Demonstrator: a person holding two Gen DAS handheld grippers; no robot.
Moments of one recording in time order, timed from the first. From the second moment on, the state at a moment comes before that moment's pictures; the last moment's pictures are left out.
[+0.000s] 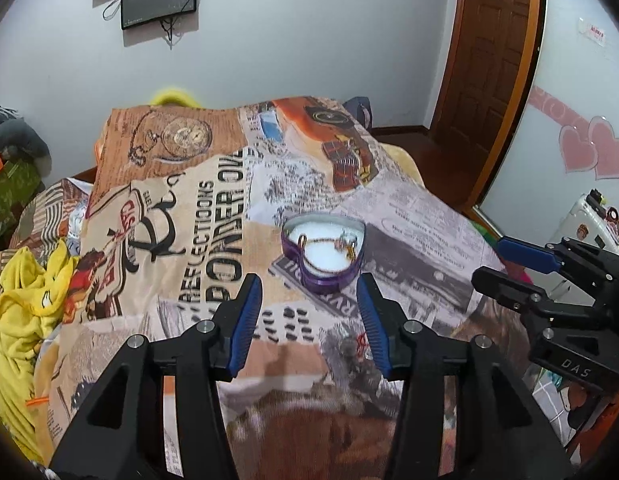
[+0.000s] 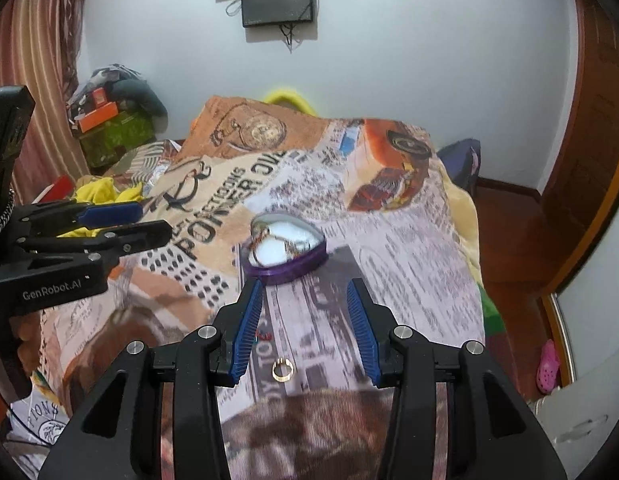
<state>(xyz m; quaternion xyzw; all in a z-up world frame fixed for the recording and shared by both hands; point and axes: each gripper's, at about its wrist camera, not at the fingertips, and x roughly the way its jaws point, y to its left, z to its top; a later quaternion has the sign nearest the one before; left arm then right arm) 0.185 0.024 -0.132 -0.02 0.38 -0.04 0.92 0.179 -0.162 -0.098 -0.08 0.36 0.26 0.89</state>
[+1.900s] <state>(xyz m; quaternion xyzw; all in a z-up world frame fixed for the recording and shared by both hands) 0.210 -0.003 -0.230 -0.02 0.49 -0.11 0.87 0.171 -0.145 -0.186 -0.09 0.44 0.30 0.85</state>
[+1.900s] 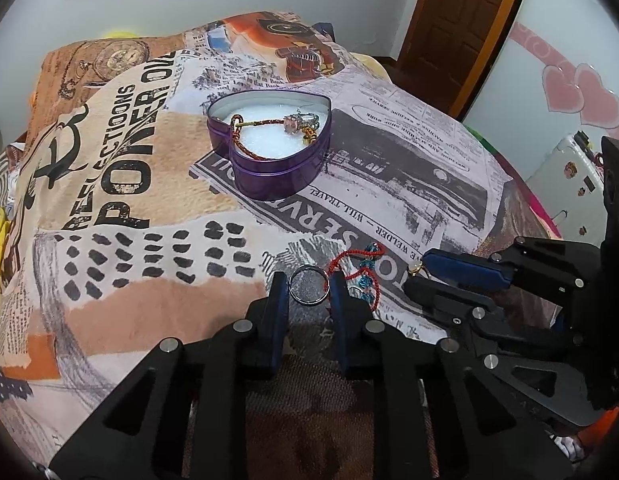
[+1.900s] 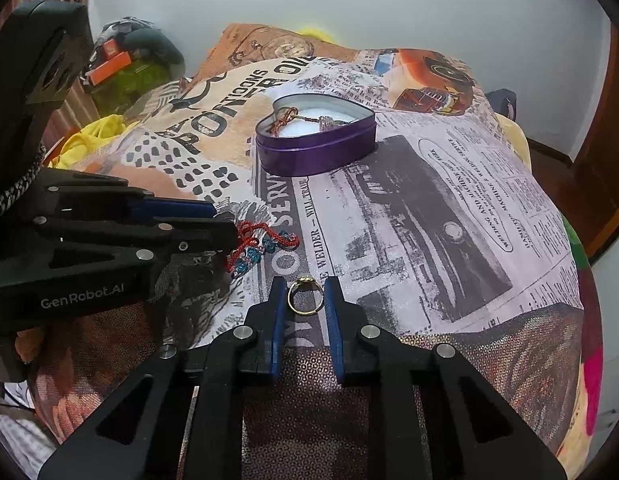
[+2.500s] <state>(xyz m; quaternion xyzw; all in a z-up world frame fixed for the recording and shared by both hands) 0.197 0.010 -0.187 -0.02 0.44 -0.08 0.89 0.175 -0.160 -0.151 -0.06 0.41 0.27 0.87</state>
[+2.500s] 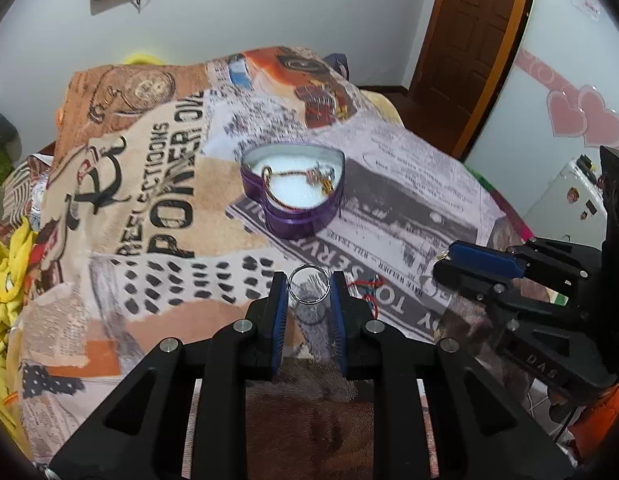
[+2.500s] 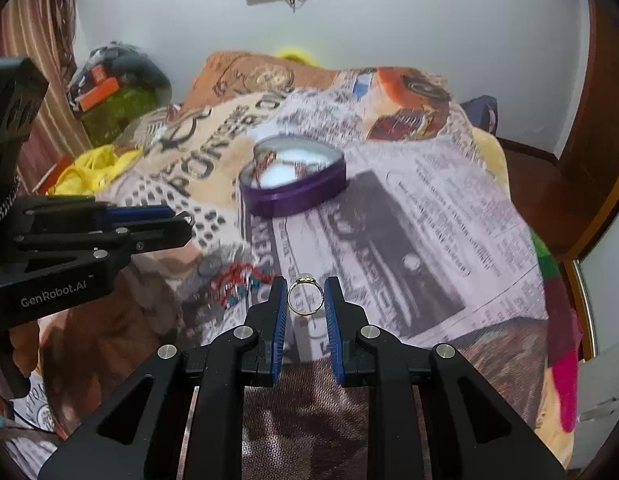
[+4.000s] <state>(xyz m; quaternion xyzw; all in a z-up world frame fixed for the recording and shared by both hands) 0.286 0.024 -0.175 -0.03 0.41 -0.09 0.91 0.267 -0.124 -0.130 -0.06 0.36 0.29 0.88</state>
